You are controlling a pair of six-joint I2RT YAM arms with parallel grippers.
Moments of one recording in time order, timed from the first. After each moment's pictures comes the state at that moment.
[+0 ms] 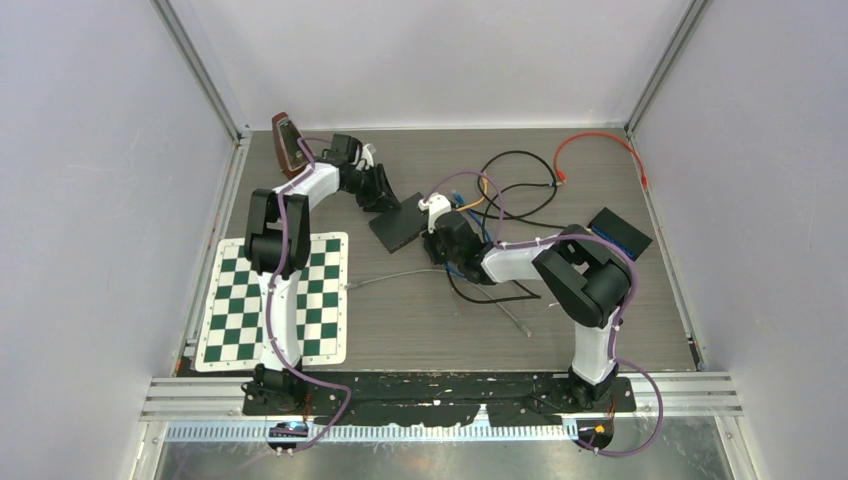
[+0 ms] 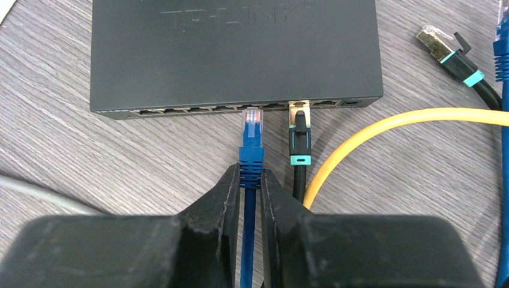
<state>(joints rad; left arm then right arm) -0.20 2.26 1.71 -0.49 0.55 -0.47 0.75 1.89 0.94 0.39 0.13 0.13</state>
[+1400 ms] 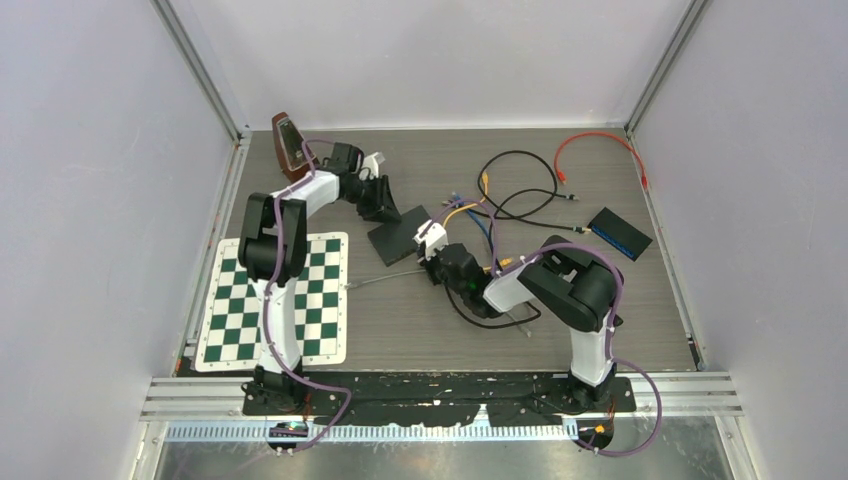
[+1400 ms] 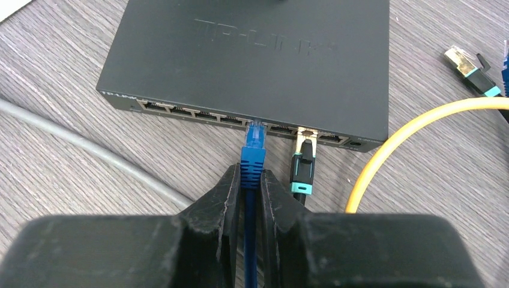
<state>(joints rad) -0.23 2.18 1.57 -0.47 0.62 -0.29 0.86 1.92 0.72 0.84 0.20 -0.03</state>
